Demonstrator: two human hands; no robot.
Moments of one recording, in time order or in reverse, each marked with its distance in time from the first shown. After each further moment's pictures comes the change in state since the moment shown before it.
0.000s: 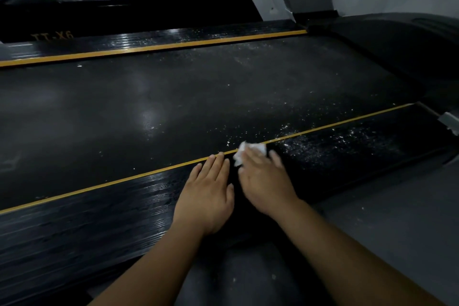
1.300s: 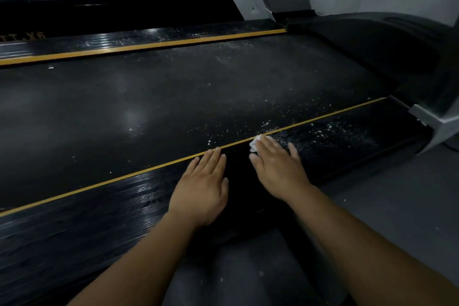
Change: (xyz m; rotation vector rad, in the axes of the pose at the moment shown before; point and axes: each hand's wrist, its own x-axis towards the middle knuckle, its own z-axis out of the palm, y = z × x) left_hand 0.021 0.016 0.006 -0.010 -0.008 0.116; right_hand -0.003 0.070 -0.010 0.000 0.008 0.187
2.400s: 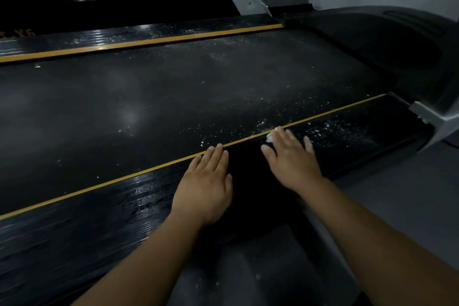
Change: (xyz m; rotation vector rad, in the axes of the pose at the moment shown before) left_hand 0.020 0.018 0.003 0.002 -0.003 -0.022; right_hand 0.018 0.042 -0.007 -0.041 0.006 0.108
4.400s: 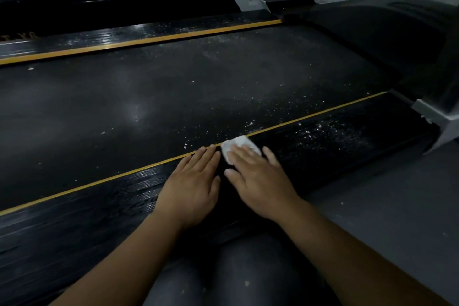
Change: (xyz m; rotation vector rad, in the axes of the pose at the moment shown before) left_hand 0.014 0.010 0.007 -0.013 -0.006 0.024; right_hand -0.033 -0.018 0.001 0.135 -0.018 -0.370
